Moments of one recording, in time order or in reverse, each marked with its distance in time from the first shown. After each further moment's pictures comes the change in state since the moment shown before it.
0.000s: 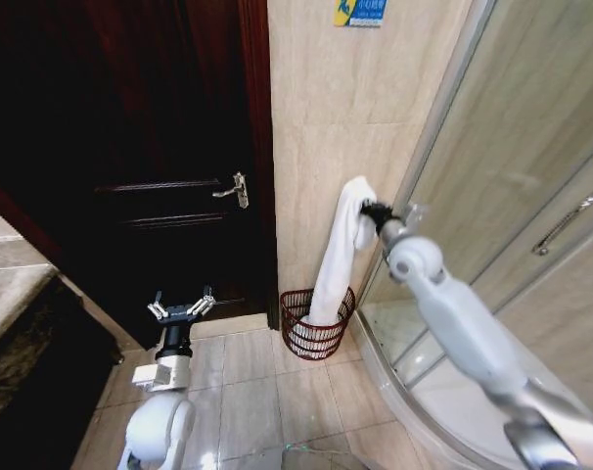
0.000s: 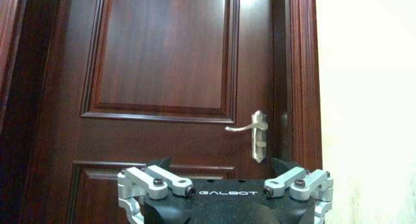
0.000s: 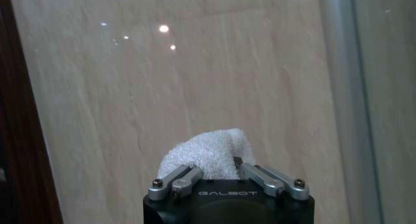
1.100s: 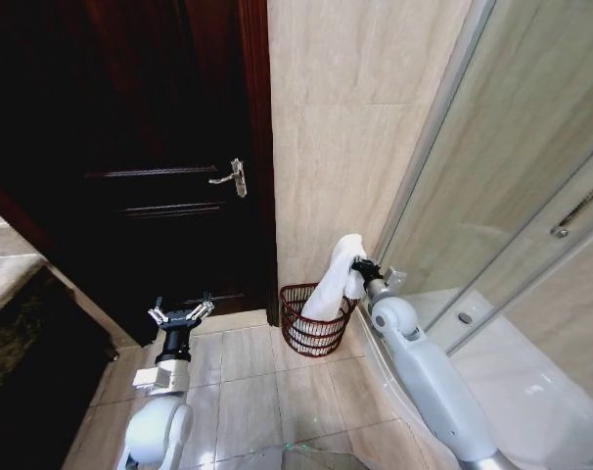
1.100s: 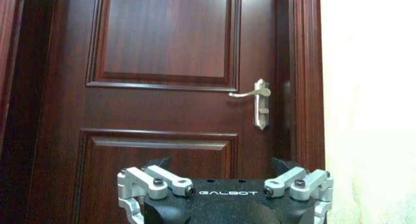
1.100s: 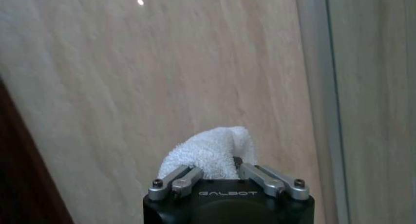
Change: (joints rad) left arm 0.016 0.014 -0.002 0.047 -0.009 -0.024 -0.001; right arm -0.255 0.175 0.110 -0.106 -0.148 0.013 -0.085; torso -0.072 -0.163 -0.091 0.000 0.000
